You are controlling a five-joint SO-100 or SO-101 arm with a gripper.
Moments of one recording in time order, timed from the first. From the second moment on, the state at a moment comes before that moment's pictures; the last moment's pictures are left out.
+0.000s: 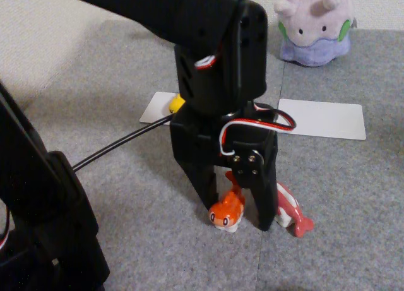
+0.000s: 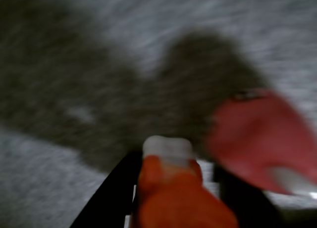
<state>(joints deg) 48.0 97.9 132.8 54.5 52.0</state>
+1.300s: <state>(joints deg) 35.6 78.4 67.6 84.4 57.1</state>
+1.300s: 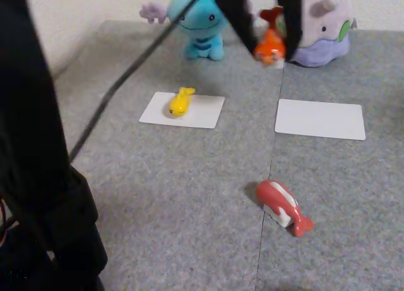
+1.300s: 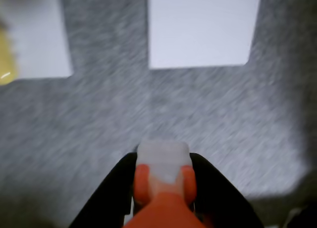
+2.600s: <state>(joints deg) 37.8 46.3 48.7 69.3 56.6</state>
